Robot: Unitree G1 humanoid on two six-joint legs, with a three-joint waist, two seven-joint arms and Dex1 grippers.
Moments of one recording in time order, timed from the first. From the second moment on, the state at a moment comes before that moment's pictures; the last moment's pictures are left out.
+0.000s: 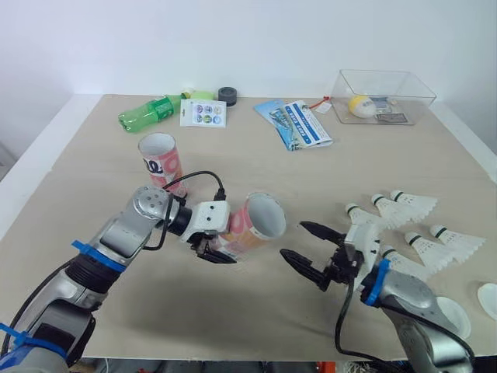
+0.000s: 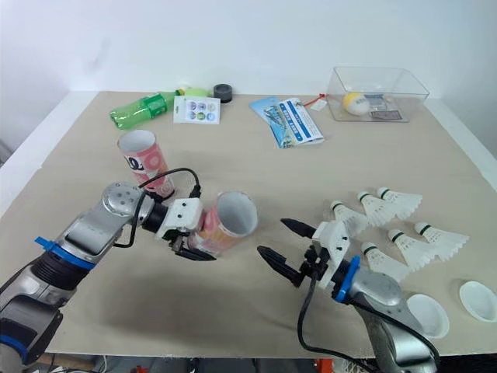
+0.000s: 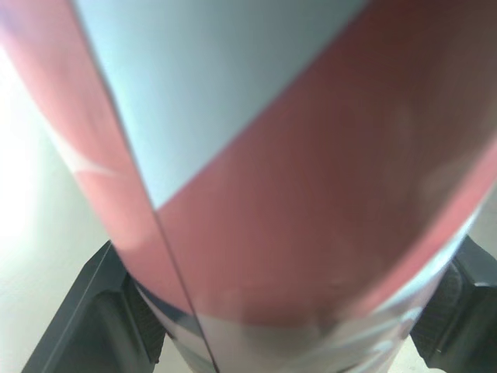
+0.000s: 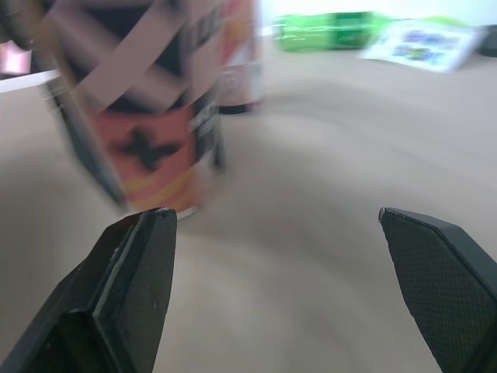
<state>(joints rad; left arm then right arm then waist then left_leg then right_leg) -0.67 0.62 -0.44 -0.01 -0.12 0.26 -1.34 0.15 -0.50 -0.13 -0.48 0.53 0.28 0.75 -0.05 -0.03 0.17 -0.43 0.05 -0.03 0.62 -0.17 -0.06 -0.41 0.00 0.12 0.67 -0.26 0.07</state>
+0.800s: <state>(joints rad) -0.67 0.51 -0.43 0.11 -0.10 0.15 -1.33 0.87 -0.37 -0.59 -0.68 0.55 0.04 0.79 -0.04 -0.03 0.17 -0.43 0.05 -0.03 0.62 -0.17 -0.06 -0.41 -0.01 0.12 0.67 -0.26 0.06</state>
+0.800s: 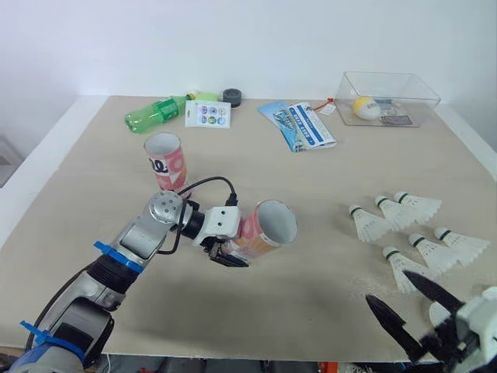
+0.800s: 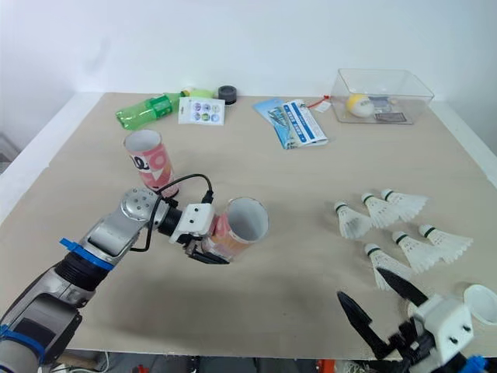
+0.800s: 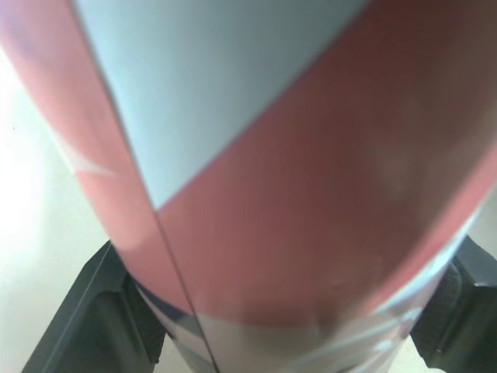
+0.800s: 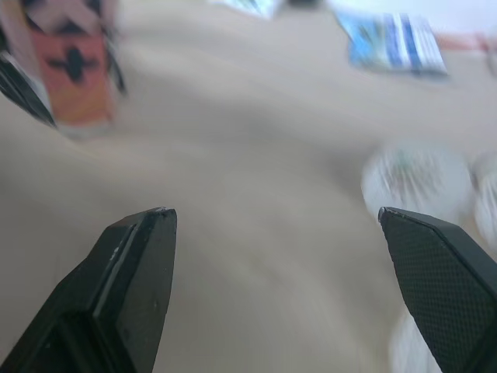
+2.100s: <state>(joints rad) -0.64 0.48 -0.43 0.07 -0.09 0.18 -1.29 0.49 -0.49 -0.51 -0.48 0.56 0.37 0.58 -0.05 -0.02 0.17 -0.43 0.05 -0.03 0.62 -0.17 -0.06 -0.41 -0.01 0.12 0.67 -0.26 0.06</state>
